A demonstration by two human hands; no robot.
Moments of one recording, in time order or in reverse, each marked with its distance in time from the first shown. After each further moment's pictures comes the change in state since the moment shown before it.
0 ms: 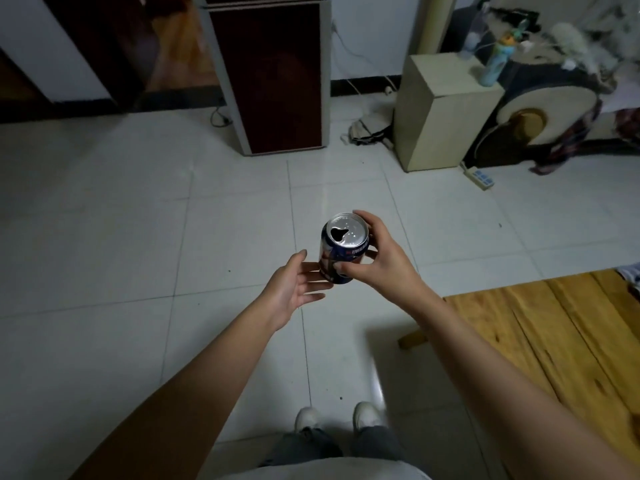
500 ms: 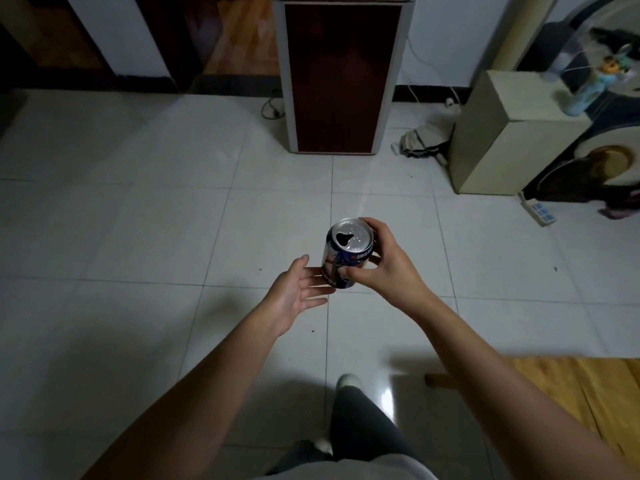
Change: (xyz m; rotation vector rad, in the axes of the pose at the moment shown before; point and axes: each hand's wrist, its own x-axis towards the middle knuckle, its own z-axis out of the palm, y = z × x) left_hand 0.044 0.047 -0.094 -0.140 0.111 0.017; right_hand 0.110 -0.017 0.074 0.016 -0.161 -0.034
